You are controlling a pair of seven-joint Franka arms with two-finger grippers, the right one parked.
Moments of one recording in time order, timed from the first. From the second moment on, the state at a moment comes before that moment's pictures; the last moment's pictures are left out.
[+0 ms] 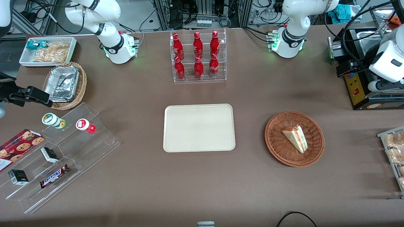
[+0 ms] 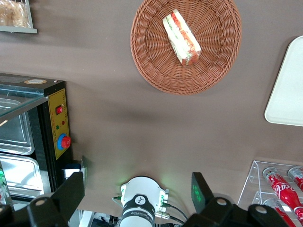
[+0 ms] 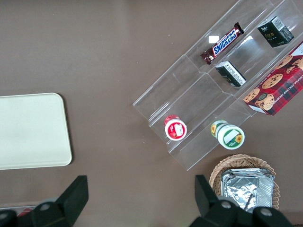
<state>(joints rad) 0.12 0.02 -0.21 -1.47 0.06 1.24 -0.19</state>
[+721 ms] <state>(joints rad) 0.12 0.11 -0.21 -1.51 0.06 1.27 -0.47</state>
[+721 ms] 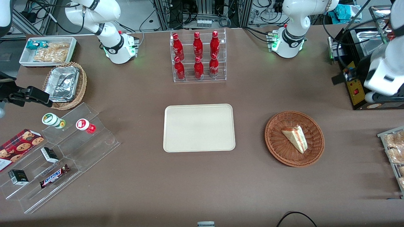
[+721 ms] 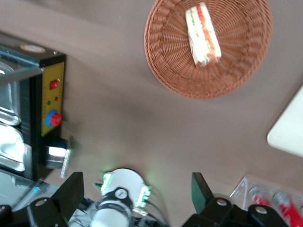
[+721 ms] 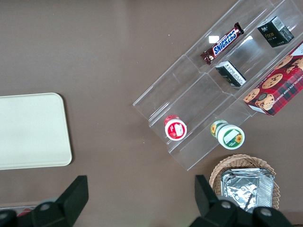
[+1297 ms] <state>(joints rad) 0.08 0.35 -0.22 -1.67 0.08 1.69 -0.81</state>
